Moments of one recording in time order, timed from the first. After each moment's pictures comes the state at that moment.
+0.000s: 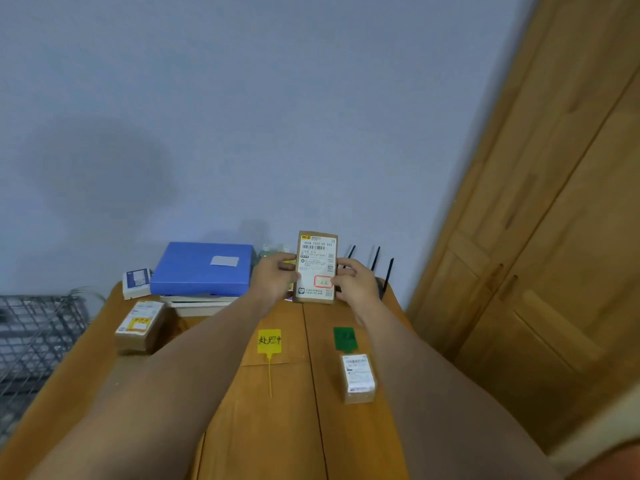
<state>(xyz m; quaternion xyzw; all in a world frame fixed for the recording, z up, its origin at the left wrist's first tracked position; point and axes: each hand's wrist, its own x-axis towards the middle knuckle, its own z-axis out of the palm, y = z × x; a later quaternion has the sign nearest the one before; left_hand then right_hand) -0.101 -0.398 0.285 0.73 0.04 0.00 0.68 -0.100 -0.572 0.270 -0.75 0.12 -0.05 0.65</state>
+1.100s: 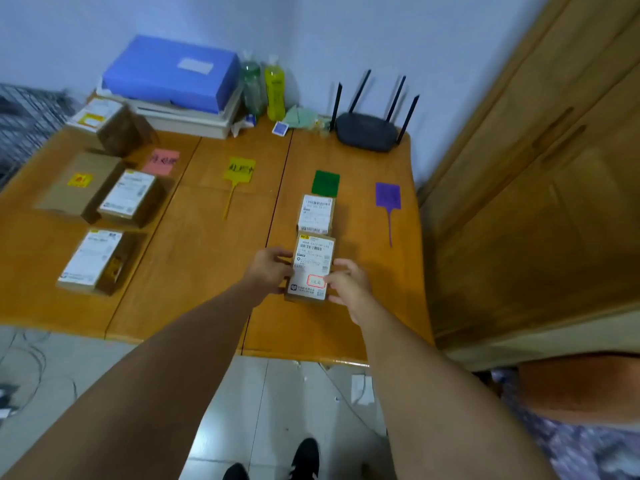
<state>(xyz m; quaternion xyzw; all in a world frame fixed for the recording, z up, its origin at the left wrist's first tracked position) -0.245 -0.608 0.029 0.71 0.27 -0.18 0.63 -0.230 -0.781 0.003 -0.74 0.23 0.24 0.59</state>
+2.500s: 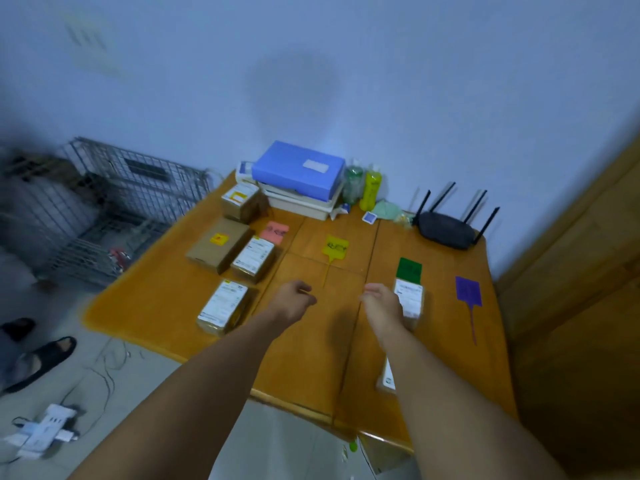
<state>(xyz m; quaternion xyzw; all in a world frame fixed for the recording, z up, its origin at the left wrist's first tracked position) -0.294 -0.420 0.100 0.77 0.27 -0.08 0.57 -0.224 -0.607 0.086 -0.82 0.09 0.13 0.55</state>
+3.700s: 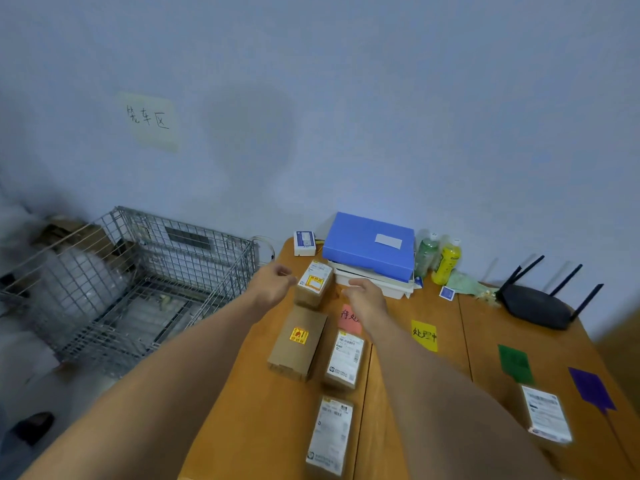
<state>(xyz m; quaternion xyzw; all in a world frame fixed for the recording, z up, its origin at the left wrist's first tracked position) -0.180 -0.030 0.200 0.81 0.24 0.03 0.53 -0.115 -0.223 0.171 -0.80 0.05 0.13 0.58</state>
